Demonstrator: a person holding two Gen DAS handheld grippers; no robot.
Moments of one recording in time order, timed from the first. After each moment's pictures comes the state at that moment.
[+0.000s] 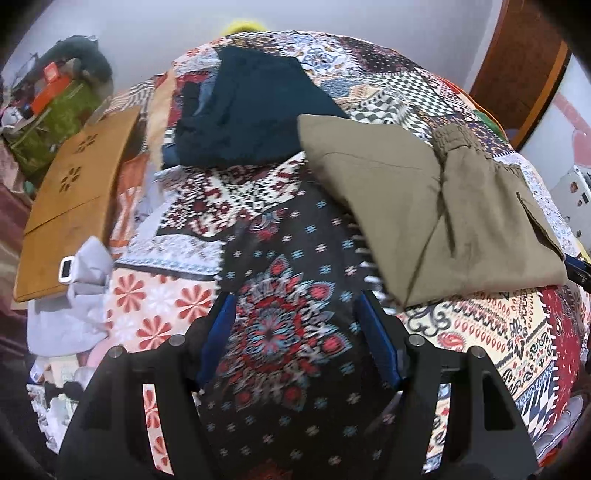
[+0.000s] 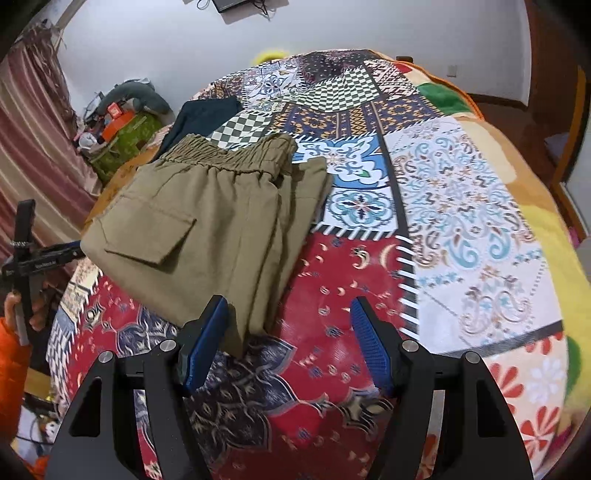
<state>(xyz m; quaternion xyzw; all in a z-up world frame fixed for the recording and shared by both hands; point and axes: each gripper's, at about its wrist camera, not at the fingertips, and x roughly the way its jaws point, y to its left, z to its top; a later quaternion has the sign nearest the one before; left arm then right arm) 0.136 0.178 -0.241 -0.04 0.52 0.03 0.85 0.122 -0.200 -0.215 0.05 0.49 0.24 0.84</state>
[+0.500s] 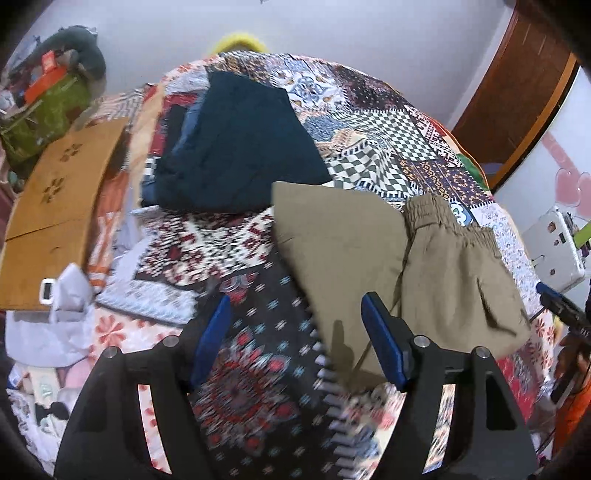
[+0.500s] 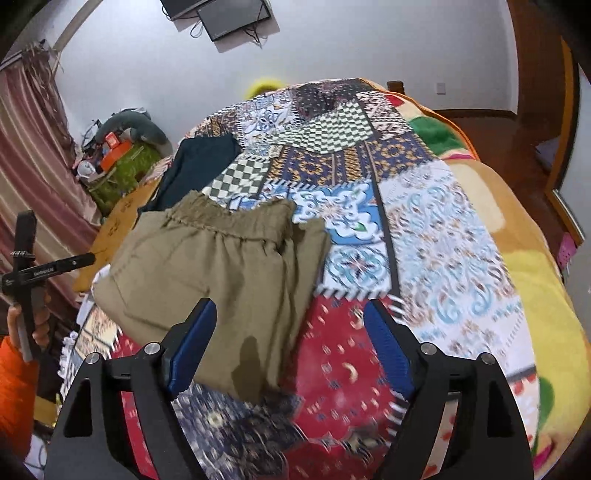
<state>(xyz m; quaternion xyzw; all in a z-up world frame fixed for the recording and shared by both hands) 0.185 0.173 -0.209 -0.10 0.49 -0.01 0.87 0.148 -0.196 -0.186 0.08 0.45 0.22 0.86</state>
